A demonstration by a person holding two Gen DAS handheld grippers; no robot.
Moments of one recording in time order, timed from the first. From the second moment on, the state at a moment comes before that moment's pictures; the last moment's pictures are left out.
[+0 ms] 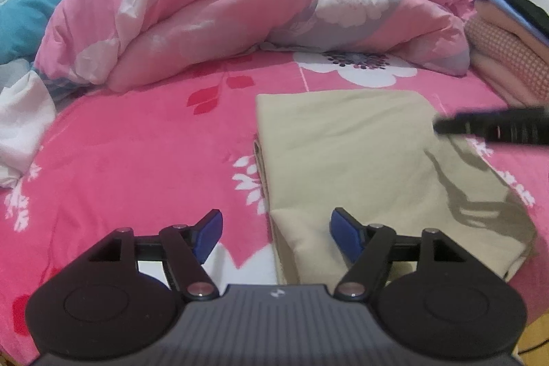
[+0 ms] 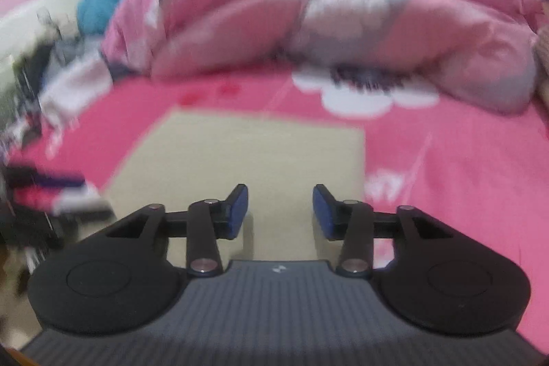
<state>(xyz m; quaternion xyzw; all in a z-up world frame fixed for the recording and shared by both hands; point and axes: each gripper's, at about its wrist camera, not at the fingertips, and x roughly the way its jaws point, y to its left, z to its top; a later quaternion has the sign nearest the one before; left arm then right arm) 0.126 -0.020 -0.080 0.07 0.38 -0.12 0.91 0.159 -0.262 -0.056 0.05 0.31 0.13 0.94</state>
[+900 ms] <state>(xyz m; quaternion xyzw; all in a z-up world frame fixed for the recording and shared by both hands) 0.127 -0.005 -0.076 0.05 0.37 -0.12 0.92 0.186 -0.325 -0.054 0.15 0.36 0.01 0.92</state>
